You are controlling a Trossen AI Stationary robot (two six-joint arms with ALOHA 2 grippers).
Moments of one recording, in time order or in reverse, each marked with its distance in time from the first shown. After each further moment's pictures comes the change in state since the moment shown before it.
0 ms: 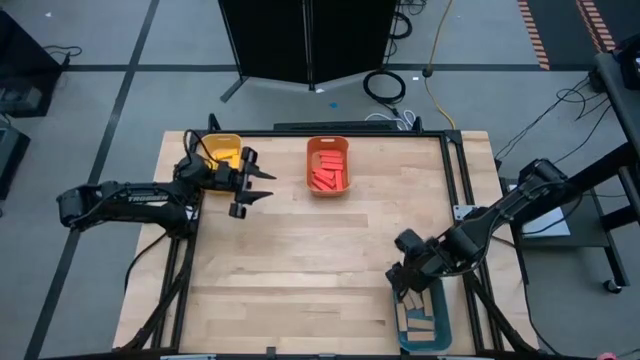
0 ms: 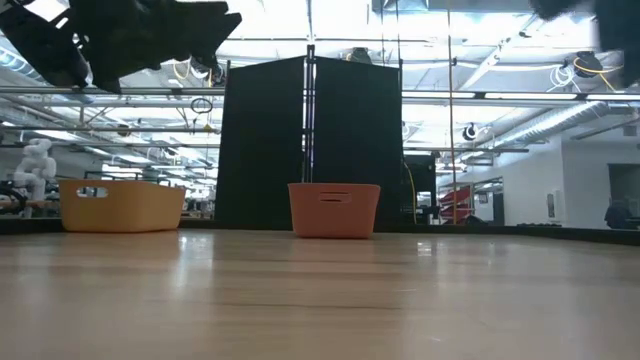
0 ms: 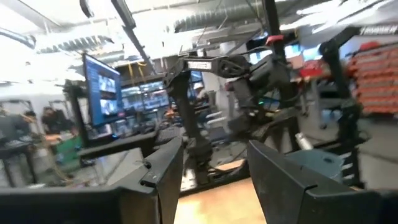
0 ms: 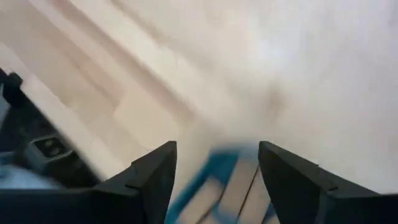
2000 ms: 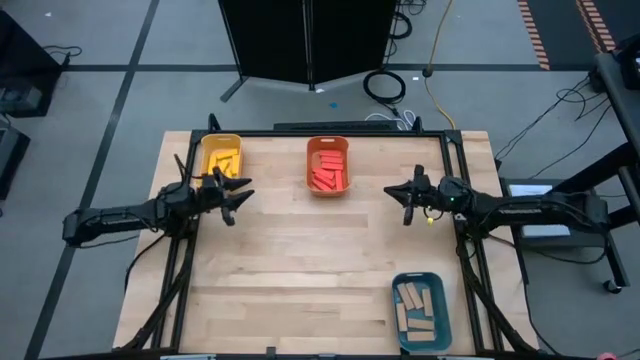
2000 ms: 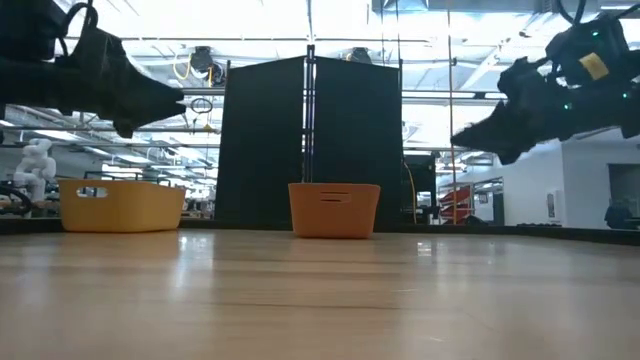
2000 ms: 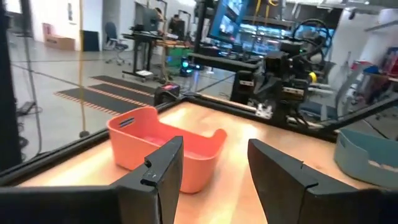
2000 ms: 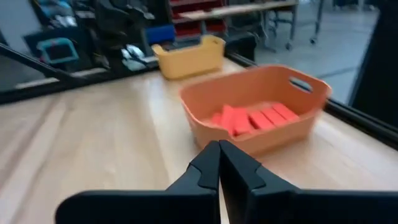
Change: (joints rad) left arm -0.245 -0.806 -0.290 -0.816 -0.793 -0.233; right arm -0.889 -0.598 -1.051 1.531 -0.110 -1.469
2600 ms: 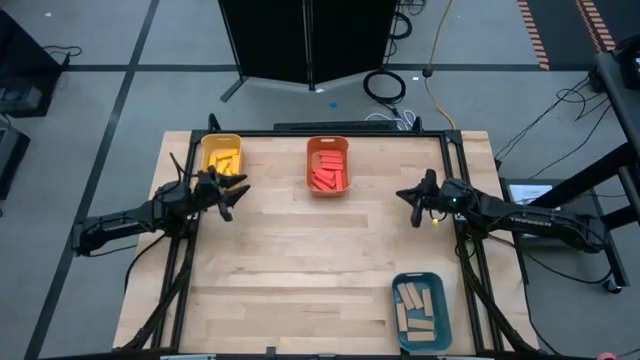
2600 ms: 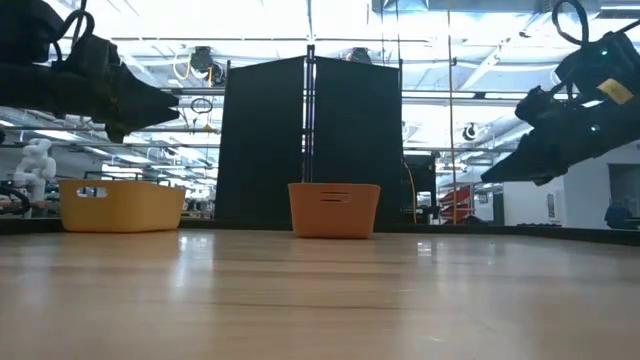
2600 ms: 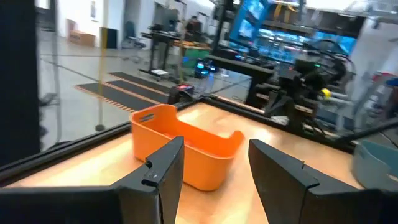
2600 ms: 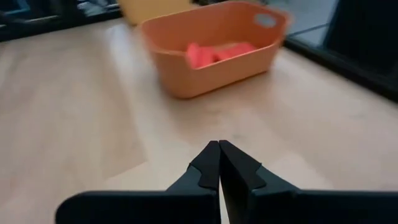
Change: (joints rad) left arm 0.071 -0.159 0.001 -0.170 0.000 -0.050; right arm -0.080 -0.350 -0.040 -0.539 -0.001 -0.023
